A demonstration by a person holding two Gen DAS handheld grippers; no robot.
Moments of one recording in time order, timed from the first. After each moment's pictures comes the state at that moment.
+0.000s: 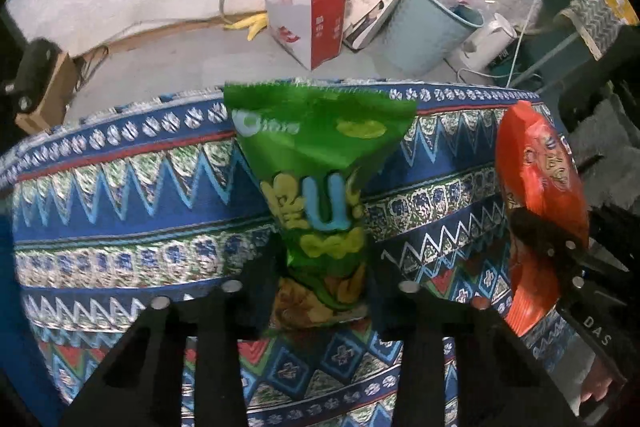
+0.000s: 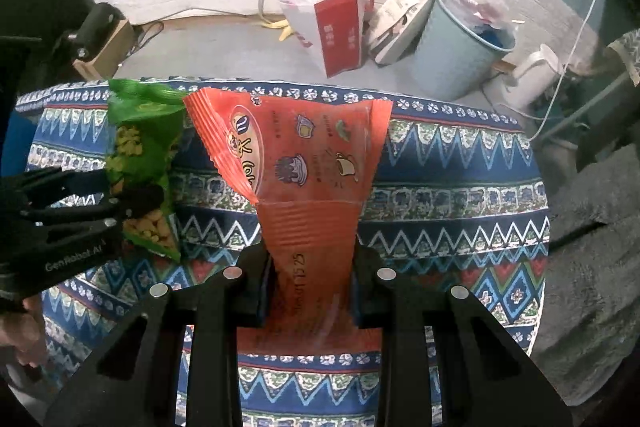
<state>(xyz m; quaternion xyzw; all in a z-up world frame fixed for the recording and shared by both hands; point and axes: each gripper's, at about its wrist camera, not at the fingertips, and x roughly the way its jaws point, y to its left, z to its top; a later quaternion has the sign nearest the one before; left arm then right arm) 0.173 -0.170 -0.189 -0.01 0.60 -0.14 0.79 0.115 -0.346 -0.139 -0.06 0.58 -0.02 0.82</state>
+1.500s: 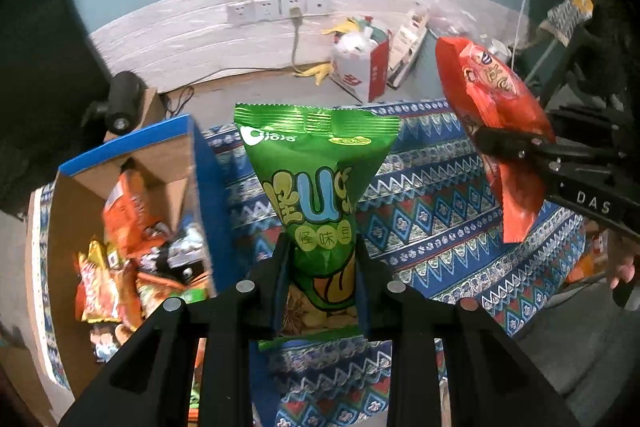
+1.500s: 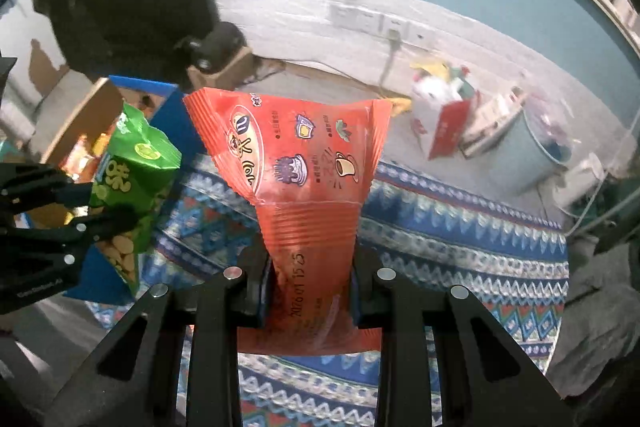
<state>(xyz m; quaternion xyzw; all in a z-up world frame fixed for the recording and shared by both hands) 0.040 0.016 -0.048 0.03 0.53 -0.11 0.84 0.060 -0.154 -0.038 -0.11 0.49 0.14 0.85</state>
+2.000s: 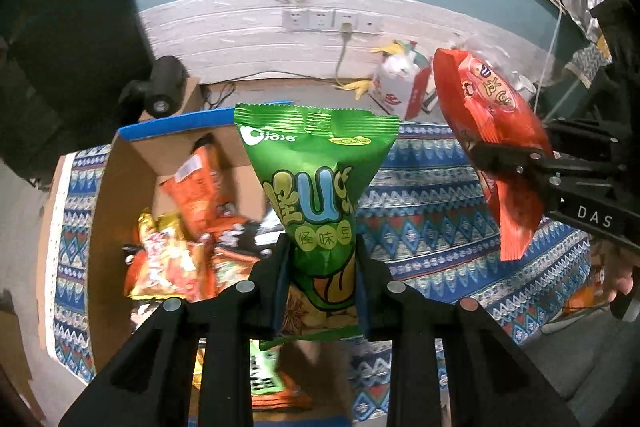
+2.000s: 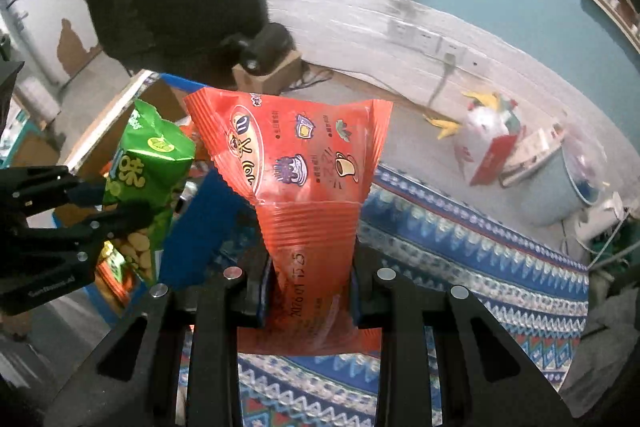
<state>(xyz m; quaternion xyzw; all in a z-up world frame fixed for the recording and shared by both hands) 0.024 0.099 -0.041 -0.01 0.51 -0.06 0.86 0.069 -0.064 -0.039 -0.13 0.49 0.19 0.84</state>
